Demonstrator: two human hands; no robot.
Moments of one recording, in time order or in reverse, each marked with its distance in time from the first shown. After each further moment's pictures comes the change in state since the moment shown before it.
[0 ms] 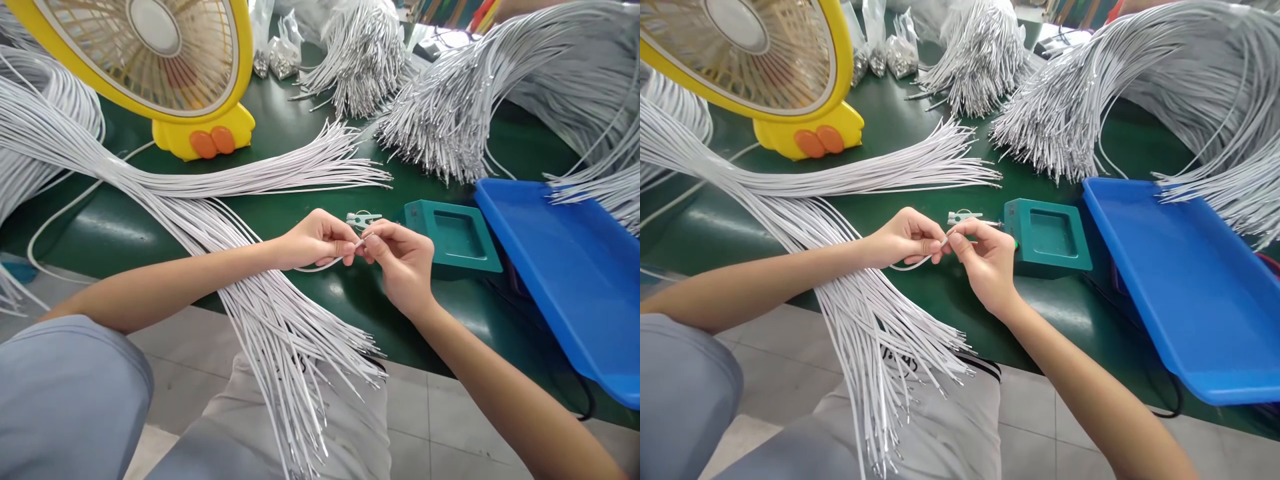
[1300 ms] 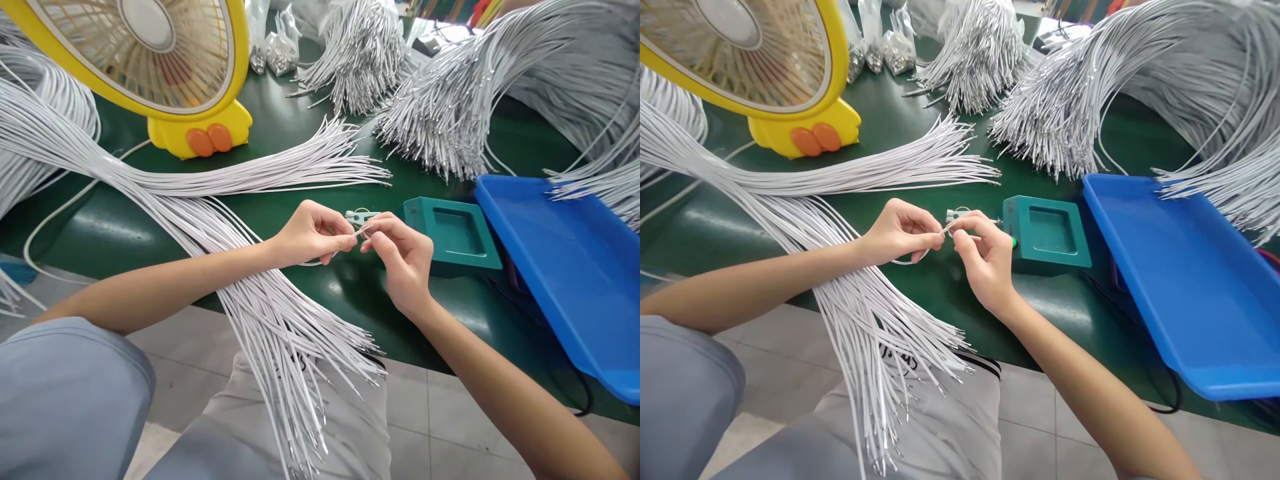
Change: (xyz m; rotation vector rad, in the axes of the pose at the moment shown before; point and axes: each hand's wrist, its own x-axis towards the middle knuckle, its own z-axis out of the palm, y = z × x) left_hand -0.003 -0.001 0.004 0.226 0.228 0.131; right_hand -0.002 -0.002 0.001 -0.095 0.010 -0.111
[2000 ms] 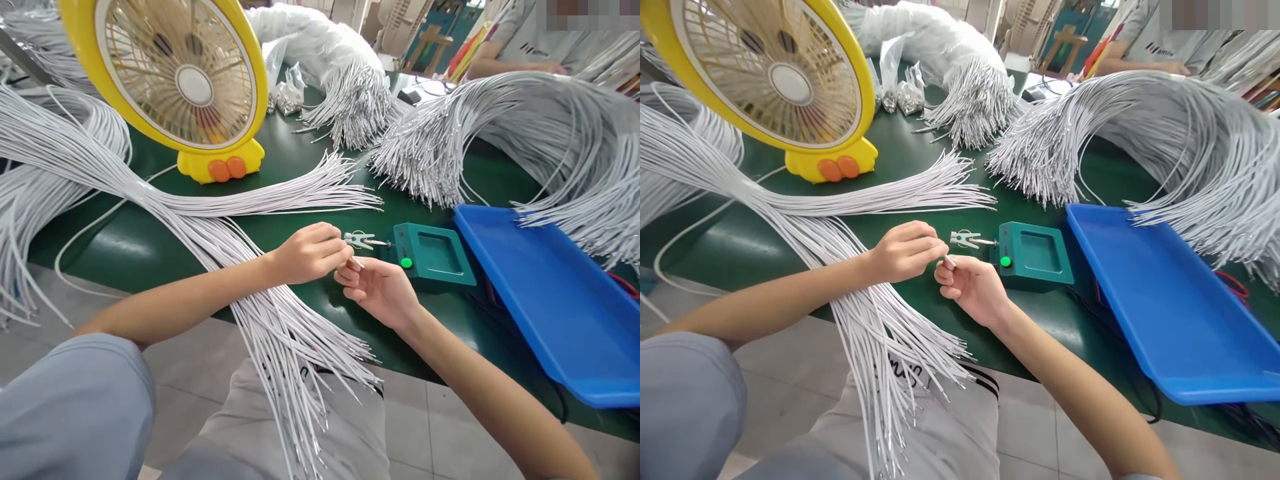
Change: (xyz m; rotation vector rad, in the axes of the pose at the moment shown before) left_hand 0.001 -0.011 -0.015 0.935 0.069 0.810; right_hand 0.005 -0.018 0.004 0.581 -0.305 0.803
